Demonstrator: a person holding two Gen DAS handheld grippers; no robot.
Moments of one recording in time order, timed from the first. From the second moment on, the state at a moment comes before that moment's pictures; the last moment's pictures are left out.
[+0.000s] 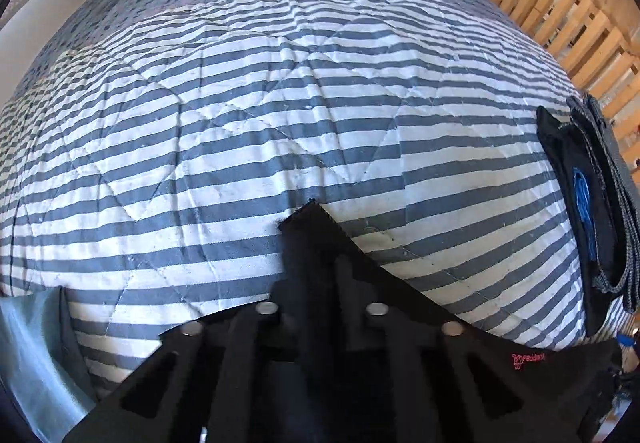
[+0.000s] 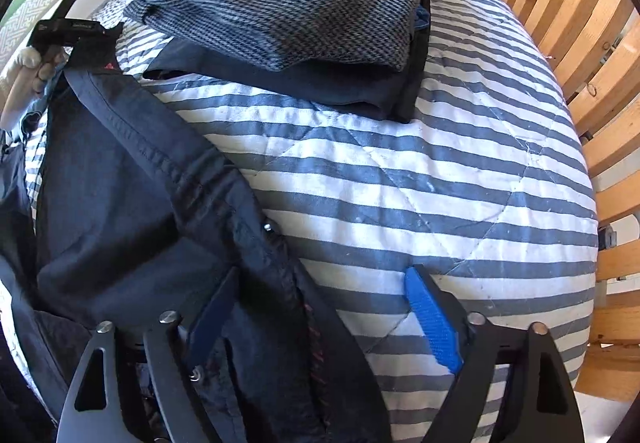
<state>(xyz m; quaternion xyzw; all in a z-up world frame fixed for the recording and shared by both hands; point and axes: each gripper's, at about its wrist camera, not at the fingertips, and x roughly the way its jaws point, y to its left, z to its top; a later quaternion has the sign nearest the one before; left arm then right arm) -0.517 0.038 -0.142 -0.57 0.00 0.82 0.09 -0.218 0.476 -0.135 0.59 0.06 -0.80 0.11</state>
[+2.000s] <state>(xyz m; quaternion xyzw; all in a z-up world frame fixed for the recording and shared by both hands) 0.083 0.311 -0.154 -0.52 0.21 0.70 0.45 0.021 0.427 -0.116 0.60 -0.16 -0.77 0.16</state>
